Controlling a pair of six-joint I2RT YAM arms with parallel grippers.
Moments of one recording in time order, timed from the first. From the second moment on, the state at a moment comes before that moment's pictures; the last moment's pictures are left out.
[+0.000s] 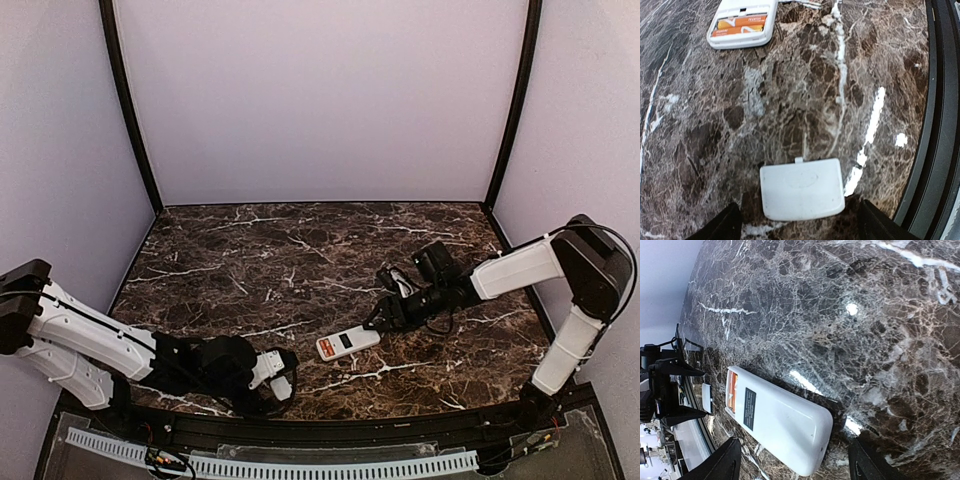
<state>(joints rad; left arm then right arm) -1.28 1.37 0.46 -0.02 -0.13 -0.08 0.62 1.69 0.75 -0.01 -0.63 0.41</state>
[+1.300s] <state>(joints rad) -1.27 1.44 0.52 -0.03 -0.10 -0.12 0.48 1.54 0.69 -0.01 -0.68 0.36</state>
